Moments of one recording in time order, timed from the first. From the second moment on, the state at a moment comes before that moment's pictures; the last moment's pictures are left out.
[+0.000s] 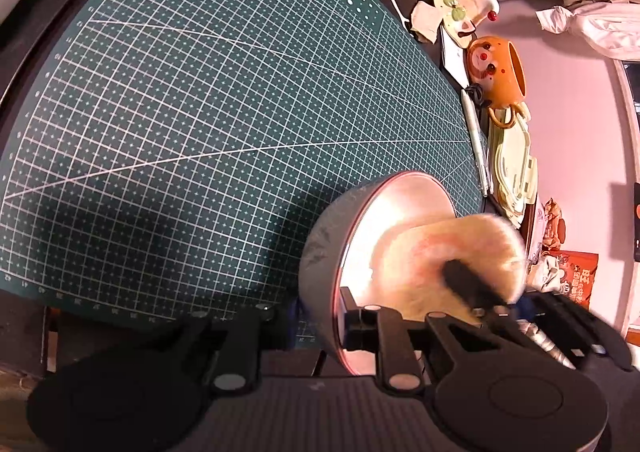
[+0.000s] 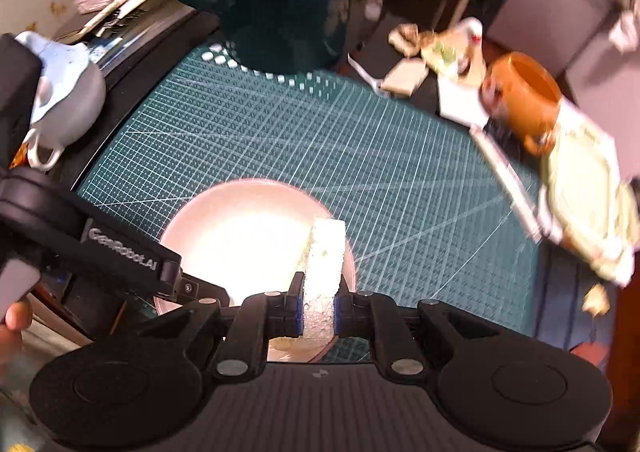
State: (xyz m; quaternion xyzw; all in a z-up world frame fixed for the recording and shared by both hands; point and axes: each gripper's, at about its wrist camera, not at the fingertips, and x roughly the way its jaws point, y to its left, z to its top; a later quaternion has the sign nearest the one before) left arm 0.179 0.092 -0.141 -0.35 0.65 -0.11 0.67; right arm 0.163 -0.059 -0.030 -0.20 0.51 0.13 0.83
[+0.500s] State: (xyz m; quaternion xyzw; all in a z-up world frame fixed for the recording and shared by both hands) left arm 0.178 0.095 -0.144 -0.35 0.65 -0.11 0.67; right arm 0.157 -0.050 -0.034 -0.21 0.46 0.18 0.84
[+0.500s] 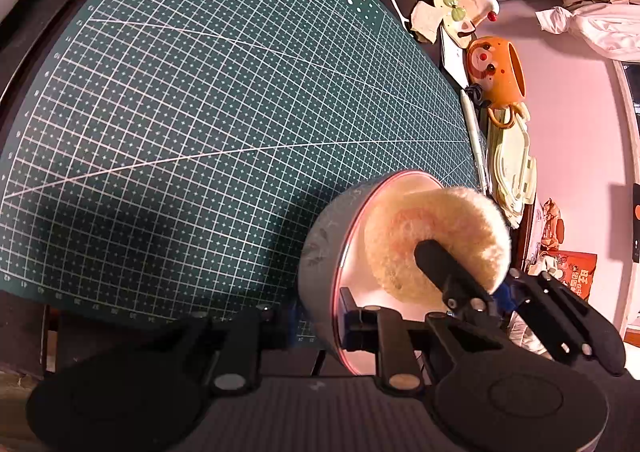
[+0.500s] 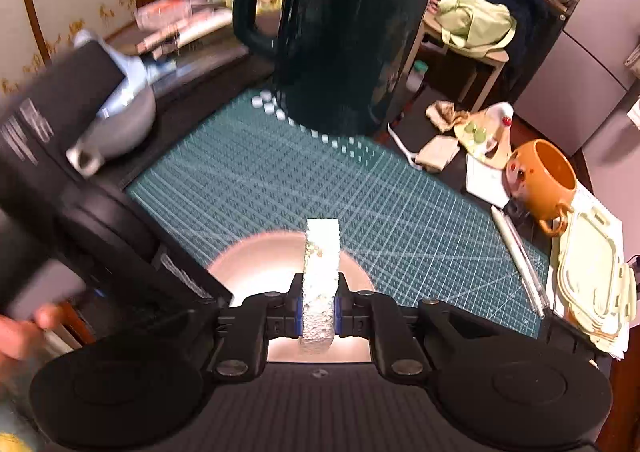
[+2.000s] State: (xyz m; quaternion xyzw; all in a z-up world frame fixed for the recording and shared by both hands) left arm 0.170 0.071 -0.114 -0.28 0.64 -0.08 0.71; right arm 0.146 -0.085 -0.011 -0.09 0.42 0.21 0.88
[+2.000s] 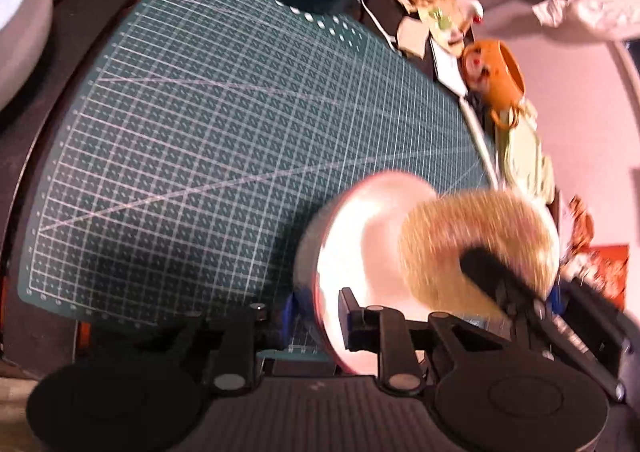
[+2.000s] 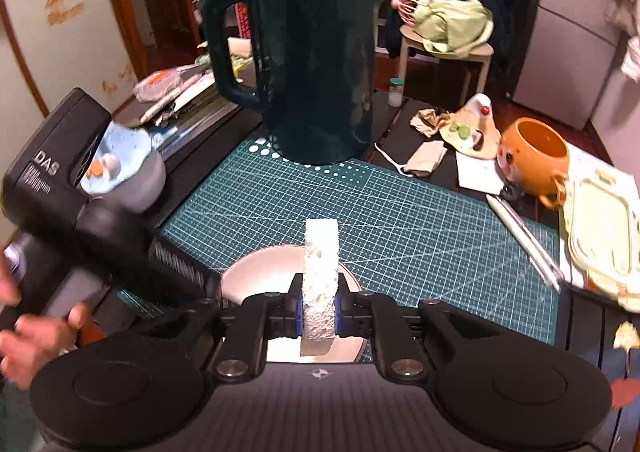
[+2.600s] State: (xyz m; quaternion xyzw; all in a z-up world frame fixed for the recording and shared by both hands) left arm 0.166 0.084 -0.122 -0.31 0.64 -0.07 0.70; right arm 0.131 -0.072 -0.031 -0.23 0.36 0.20 0.88
